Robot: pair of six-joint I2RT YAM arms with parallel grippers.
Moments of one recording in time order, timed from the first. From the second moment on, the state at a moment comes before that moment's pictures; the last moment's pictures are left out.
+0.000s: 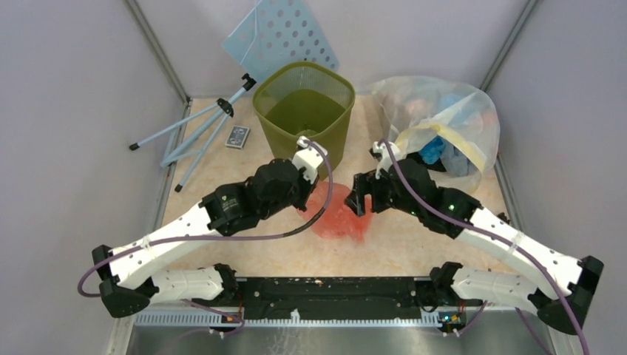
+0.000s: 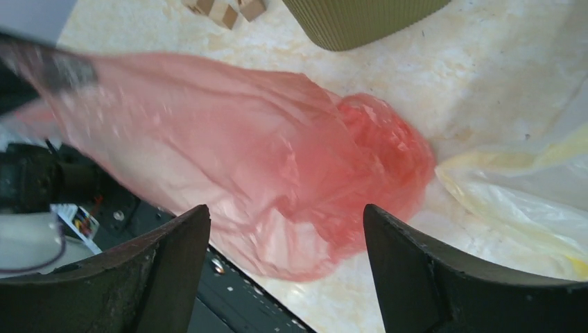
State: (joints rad) left arm -1.05 1.07 1.17 -0.61 -0.30 -0.11; right arm 0.91 1.02 1.02 -0.56 0.11 0.46
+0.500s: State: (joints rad) left arm -0.82 1.11 1.20 -0.63 -0.08 -0.27; right arm 0.98 0.75 0.57 -0.32 0.04 0.35
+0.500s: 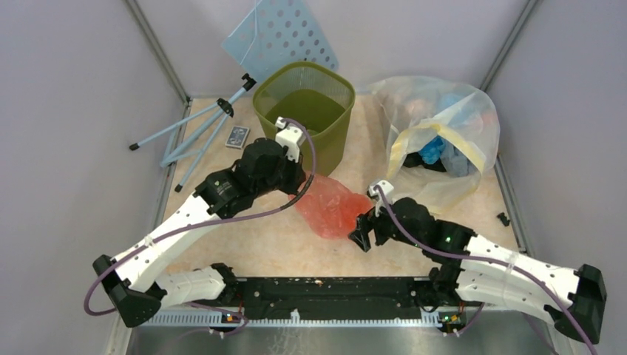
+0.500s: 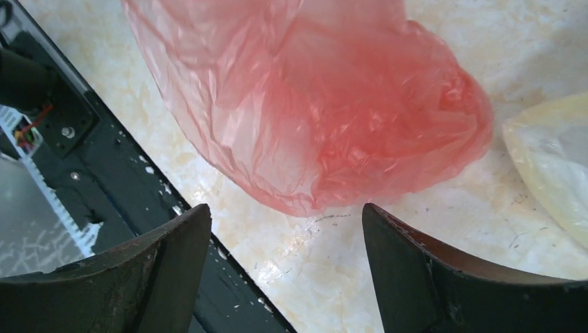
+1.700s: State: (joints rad) left arm -0.63 1.10 1.13 -0.58 0.06 -0.26; right arm 1.19 0.86 0.67 -0.22 0.51 0.36
